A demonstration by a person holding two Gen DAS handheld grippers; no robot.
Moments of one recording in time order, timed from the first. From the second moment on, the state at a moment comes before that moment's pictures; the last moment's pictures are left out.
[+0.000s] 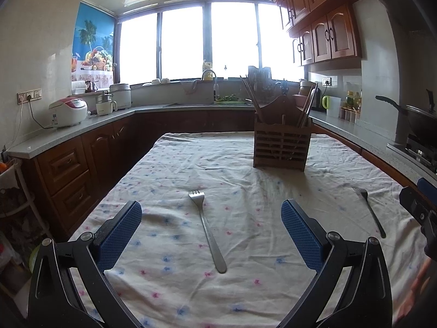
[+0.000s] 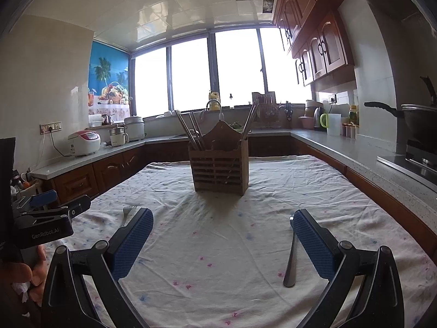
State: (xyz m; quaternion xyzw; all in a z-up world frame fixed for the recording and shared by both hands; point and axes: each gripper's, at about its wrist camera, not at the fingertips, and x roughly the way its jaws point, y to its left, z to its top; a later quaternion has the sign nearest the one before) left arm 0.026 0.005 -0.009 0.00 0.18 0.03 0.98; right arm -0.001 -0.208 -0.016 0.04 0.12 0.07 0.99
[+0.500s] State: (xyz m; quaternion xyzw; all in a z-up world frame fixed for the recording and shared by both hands) left arm 0.029 0.001 -0.010 0.02 0.19 0.03 0.98; right arm 0.002 -0.209 -0.021 0.04 0.13 0.07 0.99
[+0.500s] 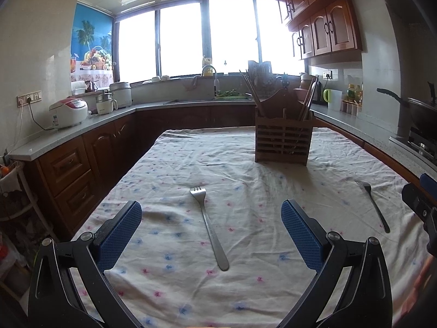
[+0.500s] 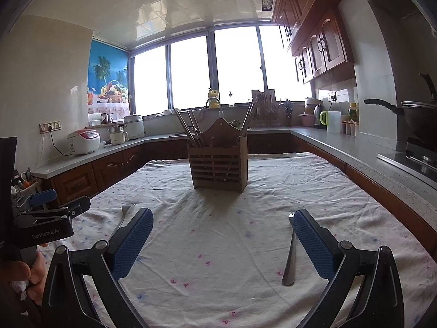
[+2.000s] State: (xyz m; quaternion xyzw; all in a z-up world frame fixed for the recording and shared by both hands) left arm 0.030 -0.009 -0.006 0.03 0.19 0.02 0.98; right arm 0.002 -0.212 -0.014 0.04 0.12 0.07 0.99
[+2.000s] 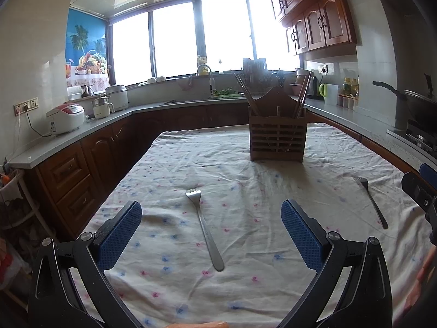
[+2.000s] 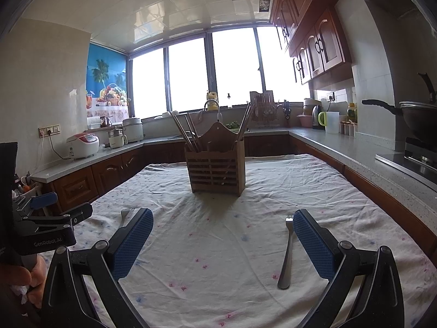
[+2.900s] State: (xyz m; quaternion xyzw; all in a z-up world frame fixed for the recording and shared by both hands) left arm 0.030 -0.009 -0.004 0.03 0.20 0.02 0.98; right arm 0.001 -0.213 -0.012 0.05 0.12 0.07 0.99
